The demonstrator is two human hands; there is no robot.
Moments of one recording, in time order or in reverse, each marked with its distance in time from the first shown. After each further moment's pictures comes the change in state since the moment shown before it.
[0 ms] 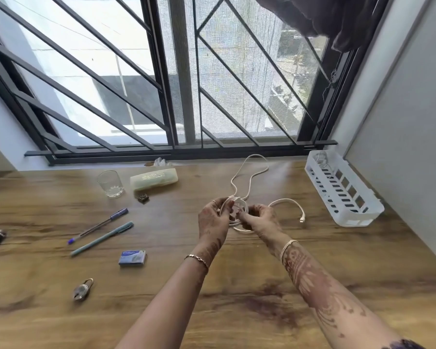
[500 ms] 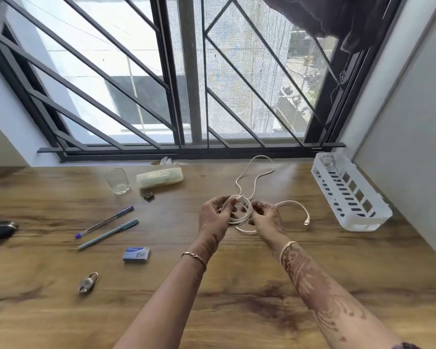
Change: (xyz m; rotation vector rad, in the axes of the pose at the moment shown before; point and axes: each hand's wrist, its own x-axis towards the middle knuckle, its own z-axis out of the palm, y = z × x) left_hand 0.003 0.005 -0.005 -0.202 -0.050 -0.108; right_hand 0.018 0.011 0.003 -0.114 0.108 -0.116
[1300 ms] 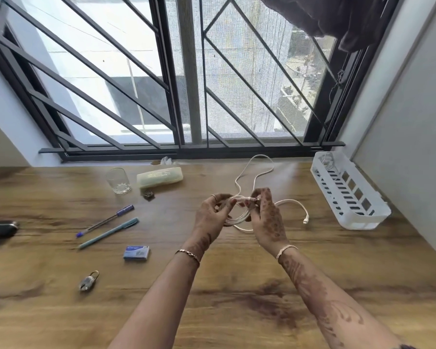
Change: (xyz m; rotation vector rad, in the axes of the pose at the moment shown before) left_hand -0.005 0.009 -0.011 0.112 -0.091 0.045; right_hand -0.025 -0.019 -0.008 -0.304 0.083 -0.478
